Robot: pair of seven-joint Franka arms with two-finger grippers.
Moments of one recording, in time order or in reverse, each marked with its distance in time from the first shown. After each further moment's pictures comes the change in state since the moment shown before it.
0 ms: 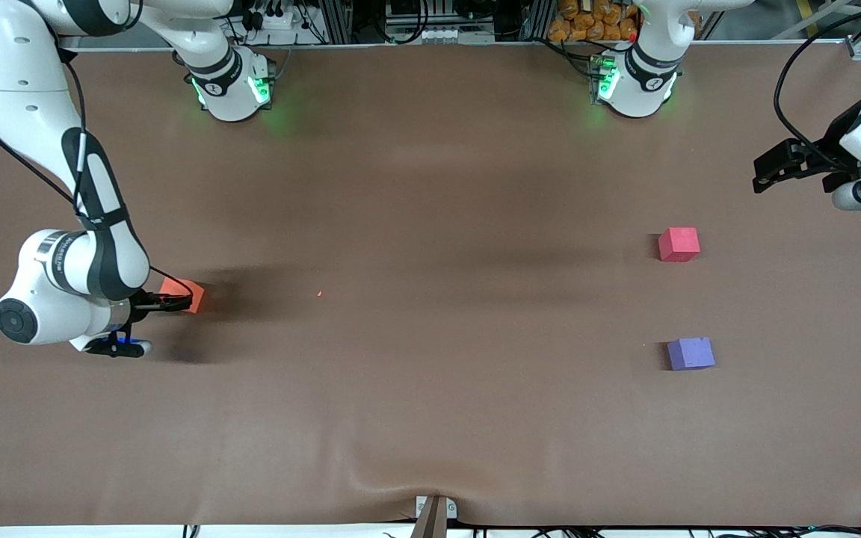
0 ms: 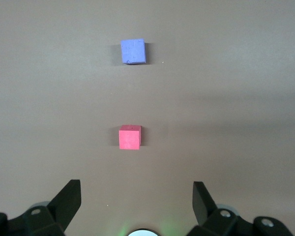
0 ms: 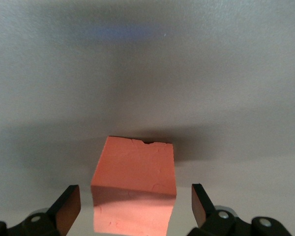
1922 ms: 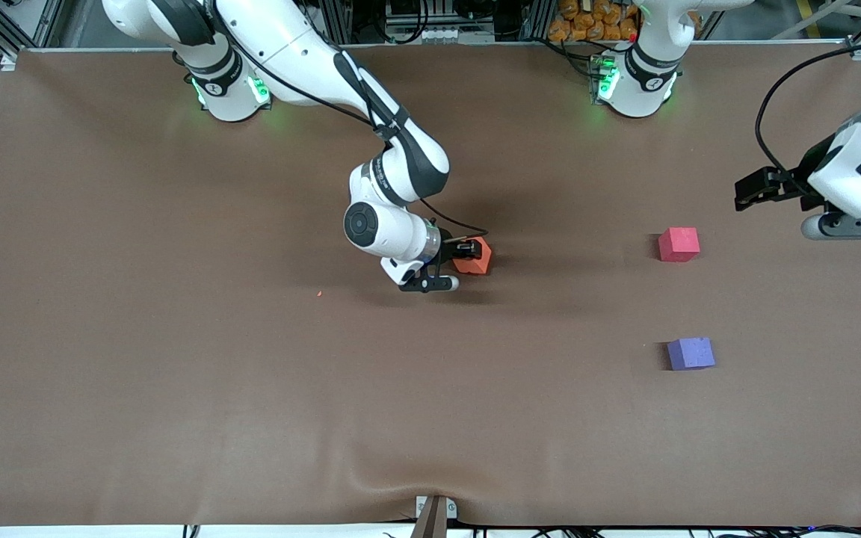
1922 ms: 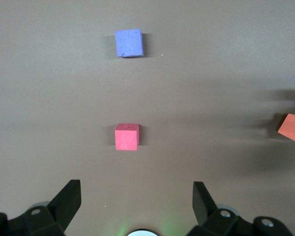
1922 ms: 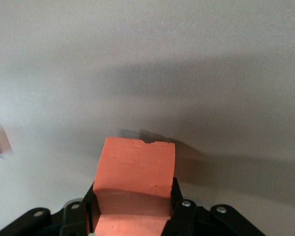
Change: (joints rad) left arm 0.005 0.057 -0.014 -0.042 -0.002 0.048 0.000; right arm 0.867 0.150 0.029 0.167 0.775 0.477 0.311
